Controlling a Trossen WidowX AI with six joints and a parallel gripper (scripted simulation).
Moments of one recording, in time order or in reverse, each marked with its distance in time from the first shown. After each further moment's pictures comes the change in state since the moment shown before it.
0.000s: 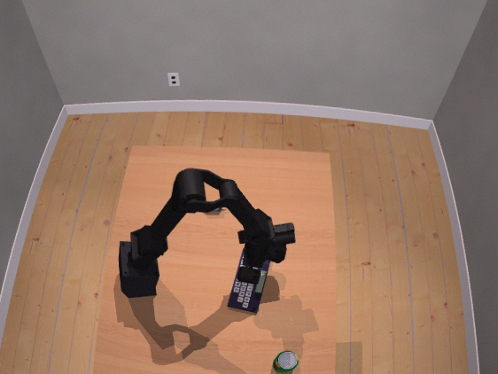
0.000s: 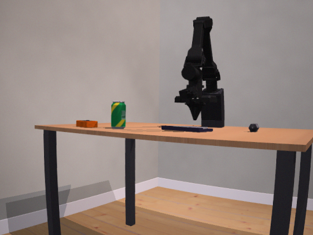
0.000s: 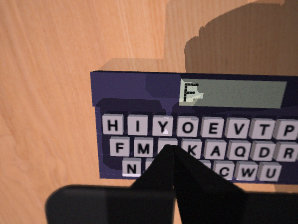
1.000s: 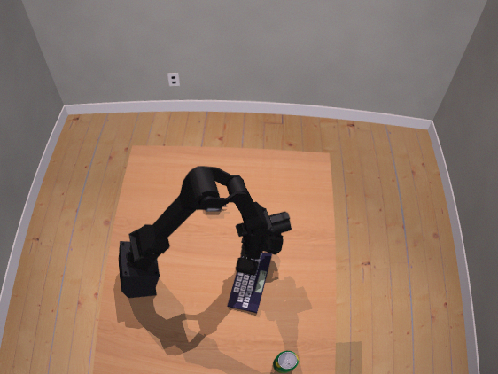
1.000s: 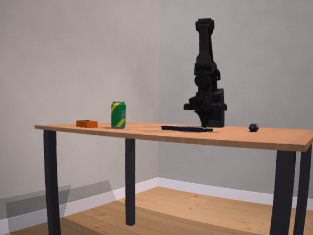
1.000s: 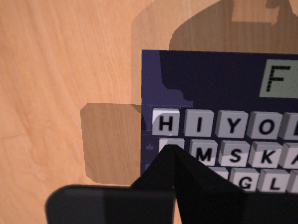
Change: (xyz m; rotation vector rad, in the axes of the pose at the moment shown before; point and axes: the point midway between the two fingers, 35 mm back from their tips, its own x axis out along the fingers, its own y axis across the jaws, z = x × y) arm 0.031 0.039 -0.015 -0.004 -0.002 0.005
